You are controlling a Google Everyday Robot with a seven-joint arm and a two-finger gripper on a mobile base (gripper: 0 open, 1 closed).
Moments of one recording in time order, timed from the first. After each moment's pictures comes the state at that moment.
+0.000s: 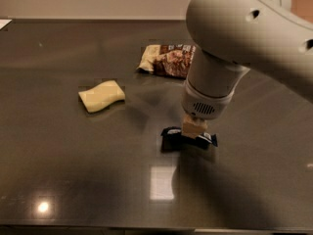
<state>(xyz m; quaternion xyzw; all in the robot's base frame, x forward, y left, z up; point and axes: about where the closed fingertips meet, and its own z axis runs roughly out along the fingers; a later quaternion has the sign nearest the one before) 0.437 -0.081 0.861 -0.60 0.79 0.01 0.08</state>
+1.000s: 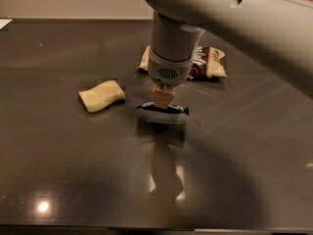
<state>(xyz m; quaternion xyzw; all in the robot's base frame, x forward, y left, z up) 0.497 -0.019 0.890 -0.64 0.76 -0.01 0.09</state>
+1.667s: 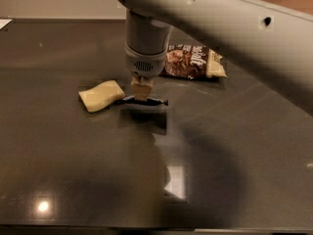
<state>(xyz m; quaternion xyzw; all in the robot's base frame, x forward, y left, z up) 0.530 0.027 0.884 -0.67 0.73 0.00 0.10</state>
